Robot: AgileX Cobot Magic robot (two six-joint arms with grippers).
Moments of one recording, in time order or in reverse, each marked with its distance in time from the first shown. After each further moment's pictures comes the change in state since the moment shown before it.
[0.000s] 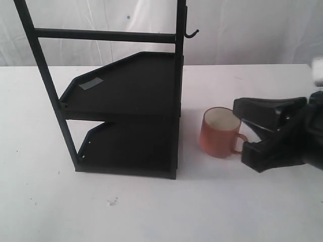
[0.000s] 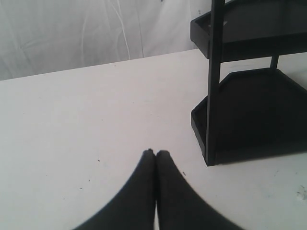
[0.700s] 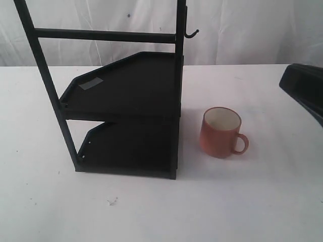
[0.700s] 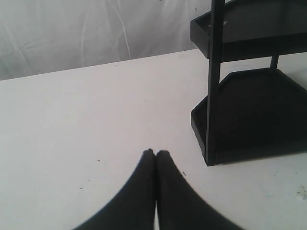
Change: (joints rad) left arm 0.000 0.000 0.000 0.000 0.000 0.000; right arm 0.000 -0.283 0.000 0.000 -0.084 0.000
